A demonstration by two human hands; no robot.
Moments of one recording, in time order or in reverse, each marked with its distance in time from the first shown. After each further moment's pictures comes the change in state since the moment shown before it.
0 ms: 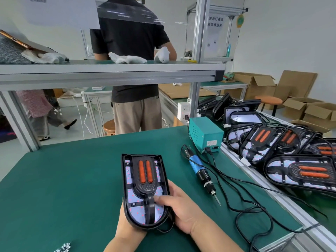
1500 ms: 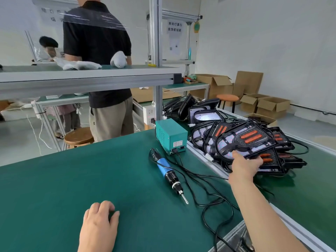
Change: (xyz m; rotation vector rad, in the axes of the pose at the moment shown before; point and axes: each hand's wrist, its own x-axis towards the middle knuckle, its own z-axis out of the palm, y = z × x) left_hand 0.019 -0.021 -0.019 1.324 0.276 0.245; right_hand -0.059 -0.135 -0.194 0.084 1.434 -0.614
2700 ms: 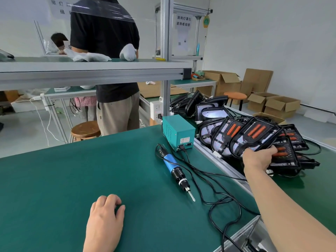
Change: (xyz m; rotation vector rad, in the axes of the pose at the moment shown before) left_hand -0.006 0.002 -0.006 -0.004 0.009 0.001; right_hand 0.057 0.007 0.008 -0.544 0.111 -0.150
